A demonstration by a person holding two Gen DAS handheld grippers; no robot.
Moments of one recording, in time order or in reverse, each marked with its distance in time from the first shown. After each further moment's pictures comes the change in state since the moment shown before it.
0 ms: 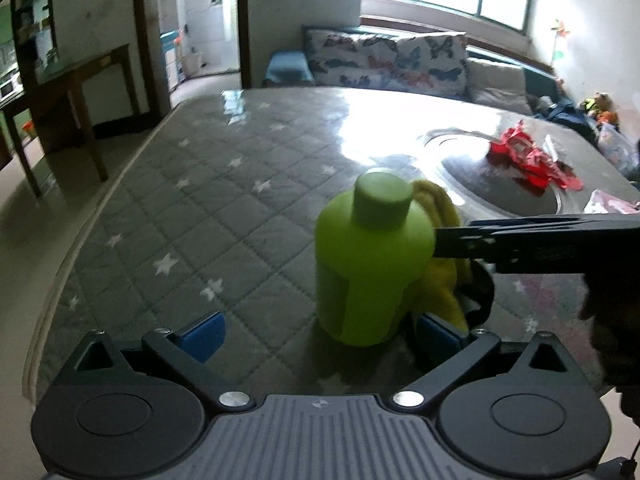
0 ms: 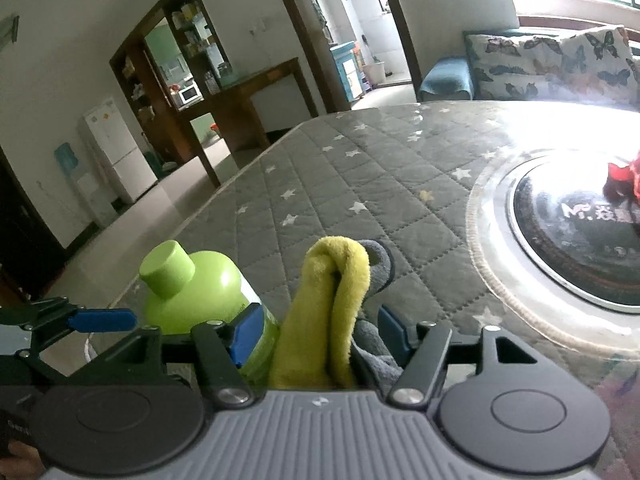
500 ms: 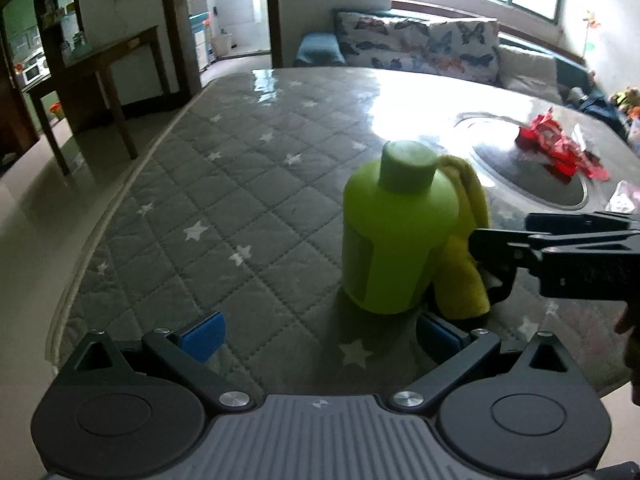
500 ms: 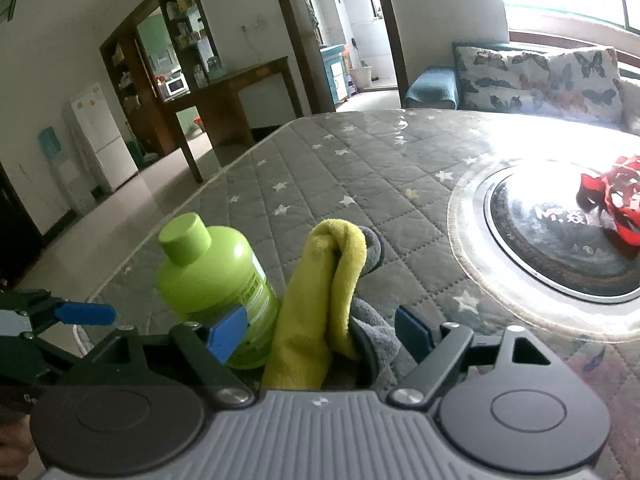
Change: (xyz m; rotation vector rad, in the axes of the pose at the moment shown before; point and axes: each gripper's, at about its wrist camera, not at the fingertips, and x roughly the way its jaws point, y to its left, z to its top) left arm -0.008 -0.002 -0.013 -0.027 0.052 0.095; right arm -0.009 0.013 -0.001 -0.048 0.001 -0.079
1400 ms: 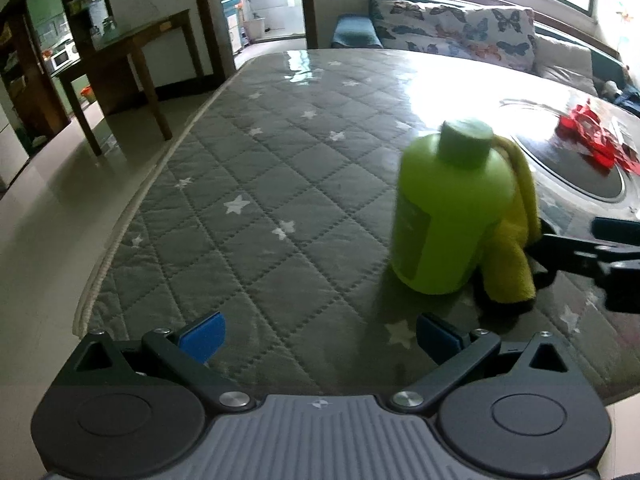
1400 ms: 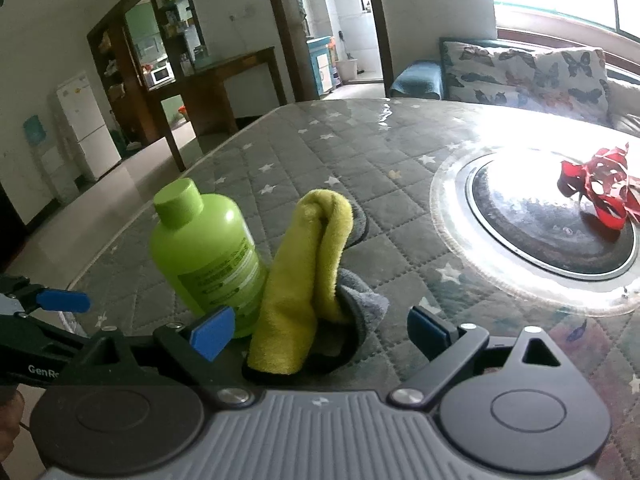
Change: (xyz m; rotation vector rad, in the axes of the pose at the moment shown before) left arm 0.009 0.012 -0.007 -0.047 0.044 0.100; right arm 0.001 -0.005 -0.010 -0.007 0.024 -0.059
